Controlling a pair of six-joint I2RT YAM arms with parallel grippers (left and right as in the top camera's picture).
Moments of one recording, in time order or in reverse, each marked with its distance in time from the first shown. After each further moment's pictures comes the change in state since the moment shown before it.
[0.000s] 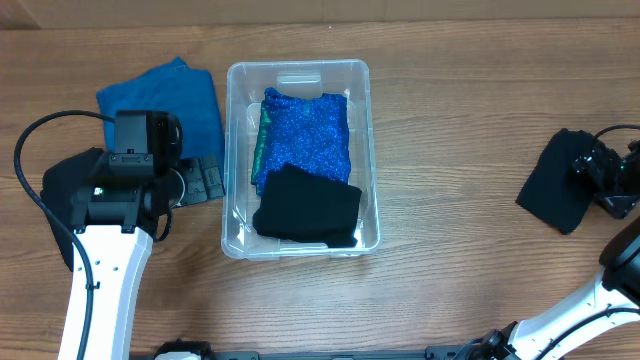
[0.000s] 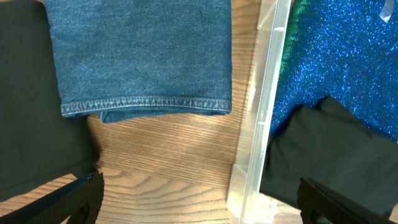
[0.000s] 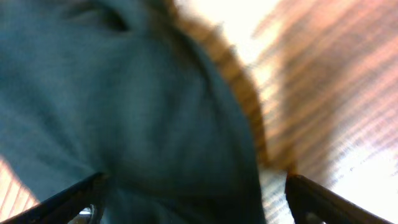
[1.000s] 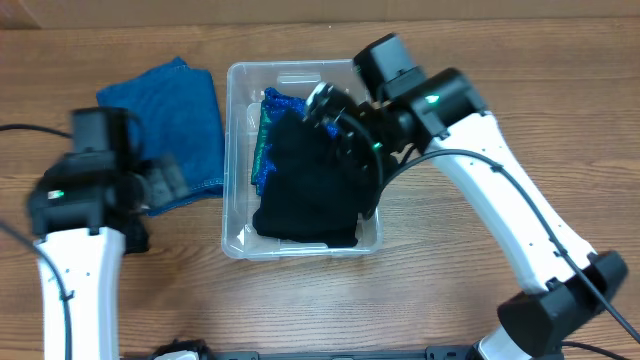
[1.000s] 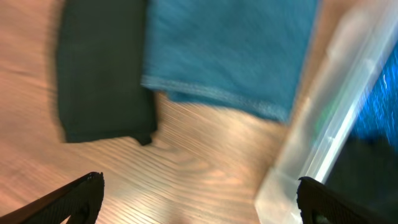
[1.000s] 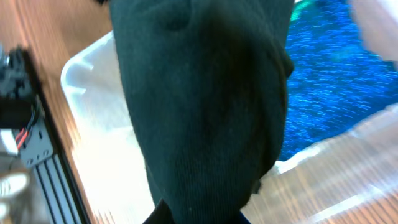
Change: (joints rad) left arm 0.175 0.002 0.145 -0.182 -0.087 -0.083; right arm 1.283 -0.299 0.393 -0.520 -0.152 -0.608
